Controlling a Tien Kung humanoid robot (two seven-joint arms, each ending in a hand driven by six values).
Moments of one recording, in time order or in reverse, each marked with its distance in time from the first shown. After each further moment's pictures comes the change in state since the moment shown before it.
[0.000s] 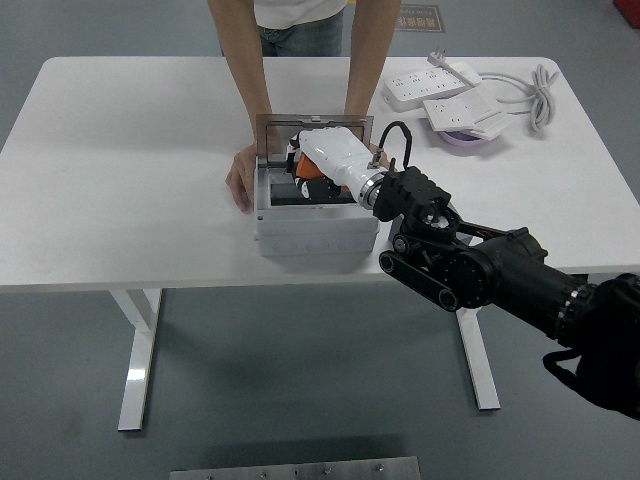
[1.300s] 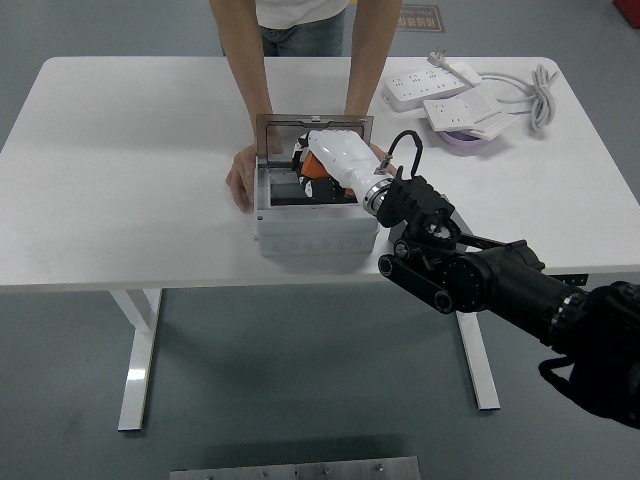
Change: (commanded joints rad) left arm -0.009 -0.001 -0.006 0.001 0.009 0.000 0.000; right arm -0.020 0.020 0.003 -0.041 0.069 -0.033 0.031
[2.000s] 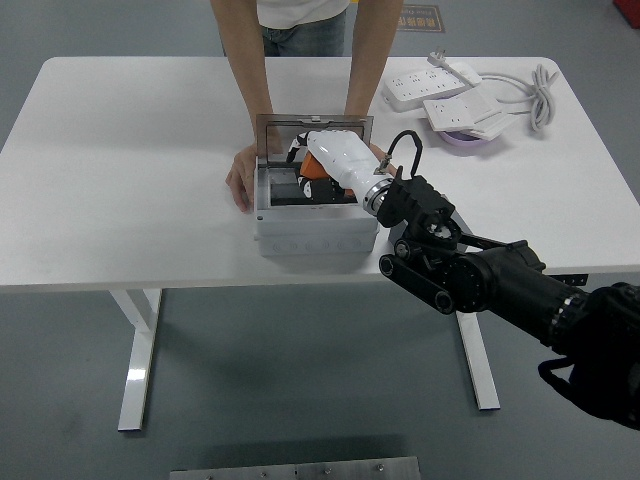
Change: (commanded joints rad) left arm -0.004 -0.002 -0.003 -0.001 0.005 0.002 0.001; right arm -0.005 0.000 0.014 0.001 -0.008 -0.015 0.019
